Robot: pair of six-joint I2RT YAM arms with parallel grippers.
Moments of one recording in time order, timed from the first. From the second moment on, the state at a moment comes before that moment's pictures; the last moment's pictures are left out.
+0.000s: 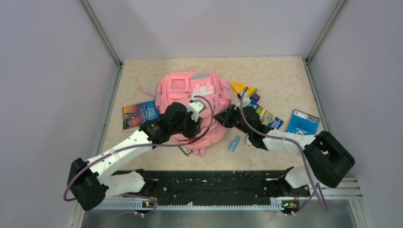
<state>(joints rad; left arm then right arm) -0.77 1.12 0.85 -0.39 0.07 -0.03 0.73 1.39 0.58 0.53 0.01 0.79</state>
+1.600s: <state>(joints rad) -0.80 1.16 0.99 -0.39 -0.18 -0.12 0.85 1.11 0.34 0.44 0.11 0.76</state>
